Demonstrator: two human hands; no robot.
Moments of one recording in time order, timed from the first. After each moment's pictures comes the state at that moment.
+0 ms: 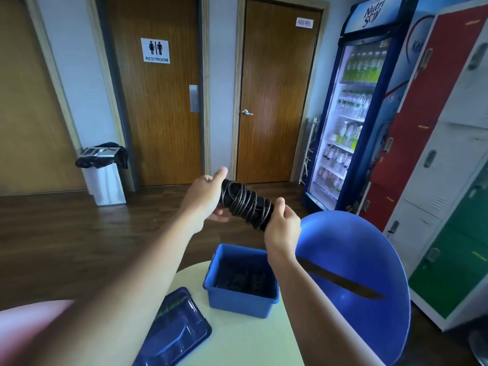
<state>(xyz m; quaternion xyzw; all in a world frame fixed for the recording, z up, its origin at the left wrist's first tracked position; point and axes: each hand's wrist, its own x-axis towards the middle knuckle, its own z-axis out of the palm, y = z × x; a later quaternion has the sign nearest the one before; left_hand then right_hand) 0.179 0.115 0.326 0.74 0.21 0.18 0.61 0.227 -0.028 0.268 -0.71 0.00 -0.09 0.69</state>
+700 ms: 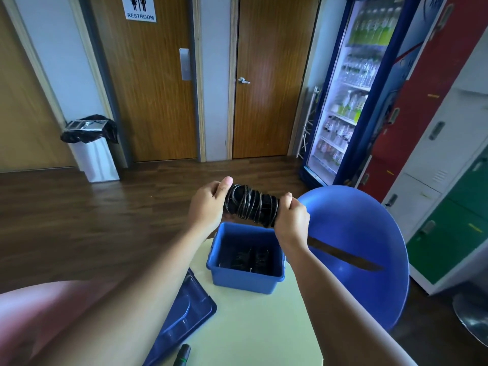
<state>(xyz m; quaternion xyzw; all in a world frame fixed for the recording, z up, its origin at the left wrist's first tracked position) 0.200 0.135 0.236 0.82 0.15 0.26 0.49 0.245 -0.025 0.232 -0.82 -0.02 -0.08 0.57</state>
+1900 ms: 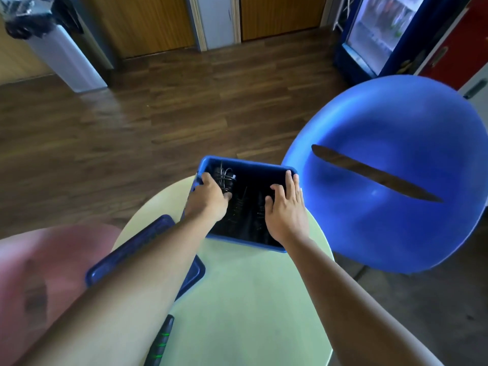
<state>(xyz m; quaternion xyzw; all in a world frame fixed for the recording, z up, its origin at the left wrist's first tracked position) 0.346 0.136 0.001 0.90 0.38 -0.12 0.18 0.382 -0.033 -0.040 -0.95 -0.18 0.07 0.26</state>
